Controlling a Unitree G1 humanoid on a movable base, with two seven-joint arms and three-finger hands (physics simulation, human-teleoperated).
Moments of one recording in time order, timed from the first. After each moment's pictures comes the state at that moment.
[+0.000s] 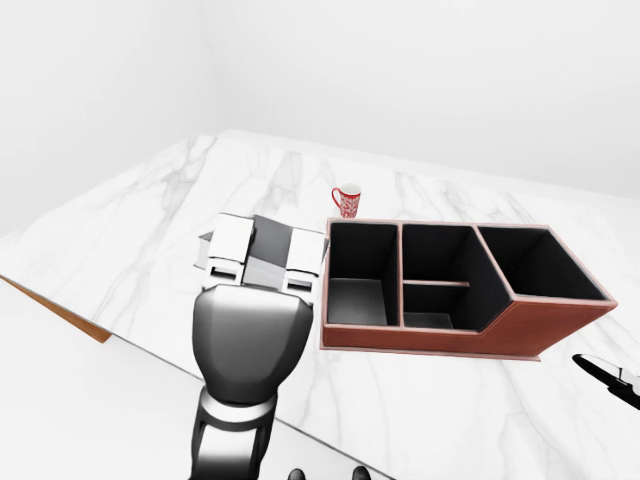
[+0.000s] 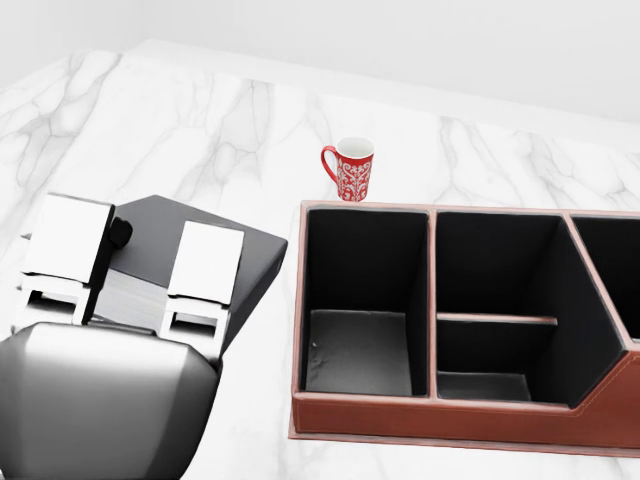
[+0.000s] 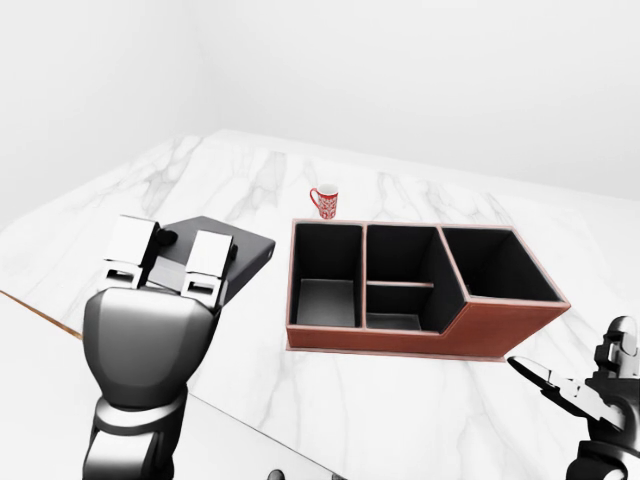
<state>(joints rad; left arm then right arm) 0.13 0.05 -0.41 -0.83 1.97 0.09 0.08 0.24 -0.06 -0.89 -0.37 0.44 0.09 0.16</state>
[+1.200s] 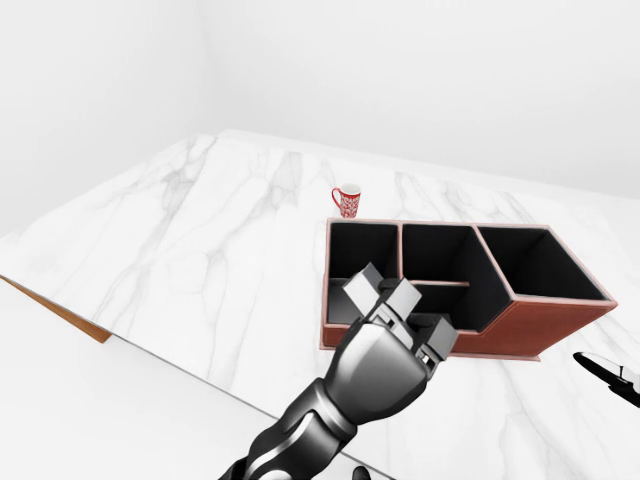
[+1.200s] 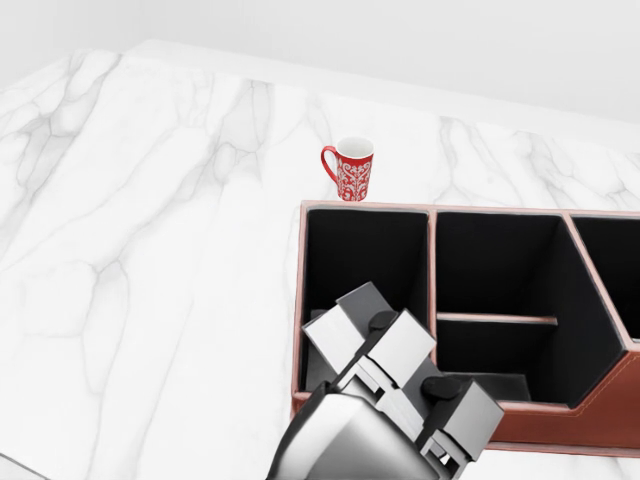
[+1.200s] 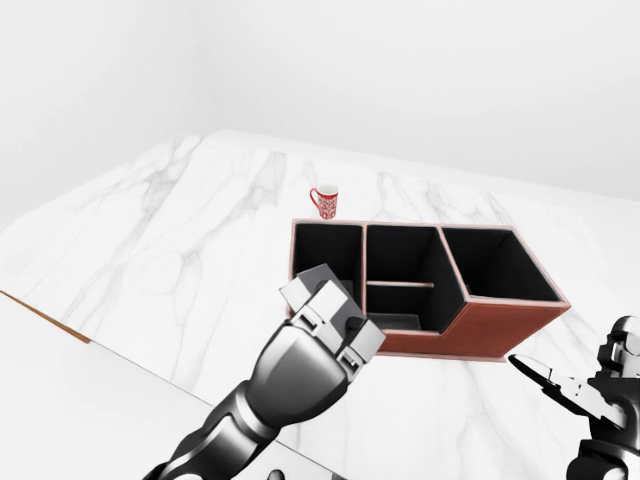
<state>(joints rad) -0.10 0.25 -0.86 -0.46 1.96 0.09 0.13 0.23 -0.06 -0.89 -0.38 0.43 0.09 0.14</state>
